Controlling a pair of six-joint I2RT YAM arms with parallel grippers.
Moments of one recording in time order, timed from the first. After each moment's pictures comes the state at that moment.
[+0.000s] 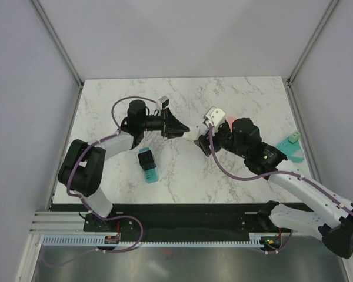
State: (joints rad) left arm -0.40 1.68 0.94 0.57 1.08 -1.34; right arm 0.72 1.05 0.92 -0.17 -0.13 -0.18
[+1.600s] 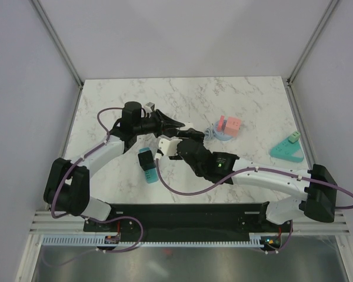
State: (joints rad) left arm -0.40 1.47 0.92 0.16 0.74 -1.50; right arm 1.16 1.38 1.08 -0.21 0.67 -0.71
